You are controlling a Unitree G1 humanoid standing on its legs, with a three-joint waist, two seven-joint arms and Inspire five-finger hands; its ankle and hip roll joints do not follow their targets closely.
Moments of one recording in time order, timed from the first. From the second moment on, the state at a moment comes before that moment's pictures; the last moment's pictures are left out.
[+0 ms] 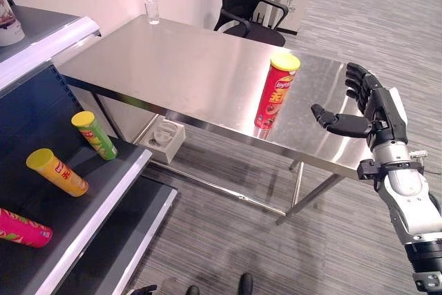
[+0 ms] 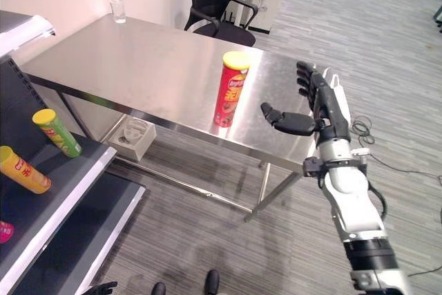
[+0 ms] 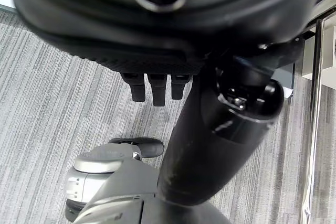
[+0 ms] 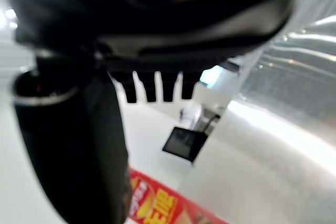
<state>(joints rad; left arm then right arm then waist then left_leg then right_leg) 0.11 0.29 -0.07 1.12 -0.06 0.00 -0.05 -0.25 -0.74 -0.03 0.07 0.36 -0.11 -0.11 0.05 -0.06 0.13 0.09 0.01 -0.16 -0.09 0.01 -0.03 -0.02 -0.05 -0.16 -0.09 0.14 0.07</state>
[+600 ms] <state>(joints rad) 0.11 0.30 -0.07 1.13 -0.10 0.03 -0.05 -0.59 -0.72 0.11 0.29 0.47 -0.11 -0.13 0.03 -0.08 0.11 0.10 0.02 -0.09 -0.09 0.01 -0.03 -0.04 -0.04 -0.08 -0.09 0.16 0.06</state>
